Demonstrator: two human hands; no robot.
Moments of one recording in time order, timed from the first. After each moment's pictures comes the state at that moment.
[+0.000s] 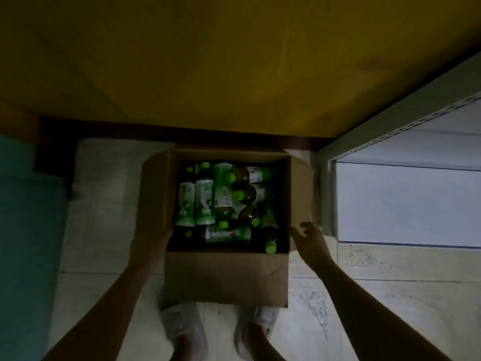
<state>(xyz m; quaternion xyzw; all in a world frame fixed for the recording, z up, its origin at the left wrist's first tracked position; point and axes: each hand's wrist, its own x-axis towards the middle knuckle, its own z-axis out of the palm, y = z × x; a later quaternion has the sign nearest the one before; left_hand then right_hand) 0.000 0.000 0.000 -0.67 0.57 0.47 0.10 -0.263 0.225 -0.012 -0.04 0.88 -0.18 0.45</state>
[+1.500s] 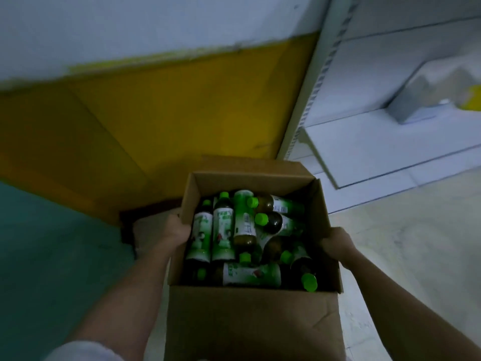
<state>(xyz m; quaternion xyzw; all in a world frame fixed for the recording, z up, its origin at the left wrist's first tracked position) 0.023 0.041 0.476 -0.52 0.75 0.39 0.13 -0.152 0.378 0.455 0.01 0.91 -0.22 0.36</state>
